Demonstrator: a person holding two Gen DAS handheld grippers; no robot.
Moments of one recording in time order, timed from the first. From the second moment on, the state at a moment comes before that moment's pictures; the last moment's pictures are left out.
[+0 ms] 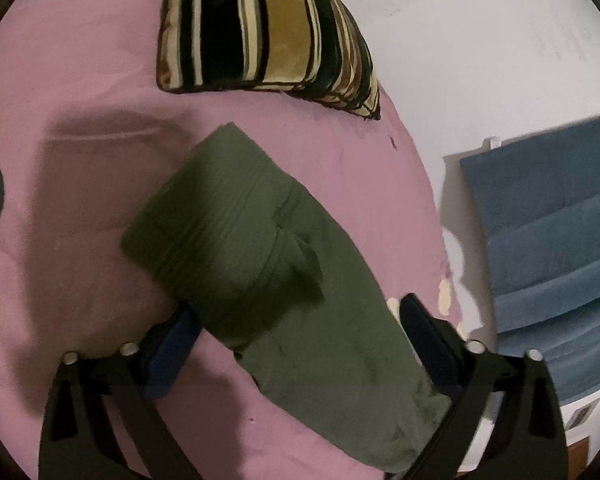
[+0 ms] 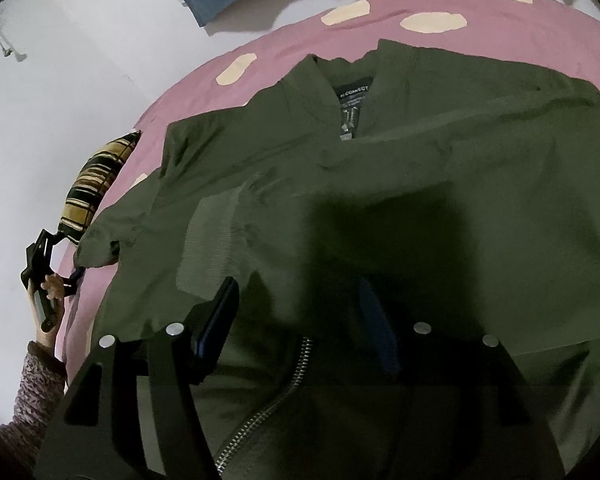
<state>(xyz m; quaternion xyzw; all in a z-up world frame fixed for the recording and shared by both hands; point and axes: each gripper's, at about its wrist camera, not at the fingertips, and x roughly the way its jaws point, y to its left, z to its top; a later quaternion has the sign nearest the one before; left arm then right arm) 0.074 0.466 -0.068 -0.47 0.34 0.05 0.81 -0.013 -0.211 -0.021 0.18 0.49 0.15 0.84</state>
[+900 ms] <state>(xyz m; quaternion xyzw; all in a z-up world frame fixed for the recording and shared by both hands) 0.058 0.226 0.156 -0.19 0.28 -0.08 0.94 -0.037 -0.246 0.004 0.21 0.45 0.14 0.85</state>
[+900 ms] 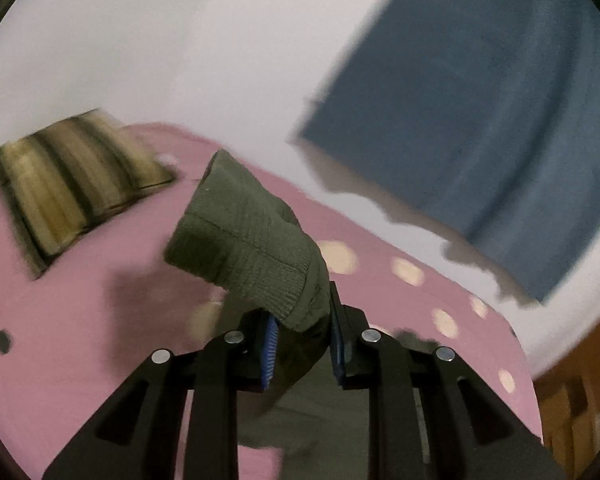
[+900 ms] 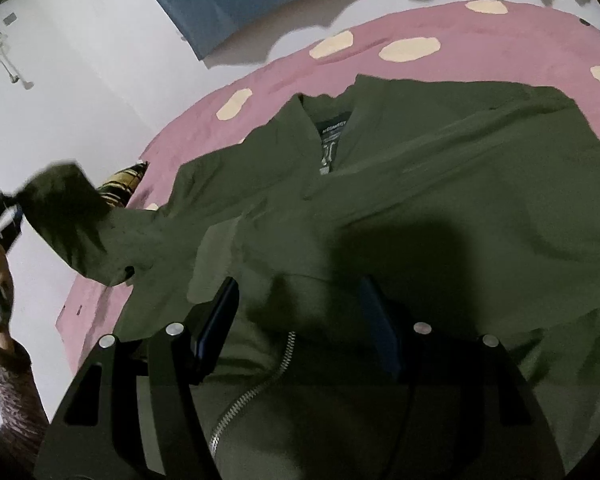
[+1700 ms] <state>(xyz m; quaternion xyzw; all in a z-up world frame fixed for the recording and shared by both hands) 0.043 -0.163 0.018 0.08 0.41 -0.25 0.88 -0.076 -0.366 0.002 0.32 0.43 0.09 0.84</state>
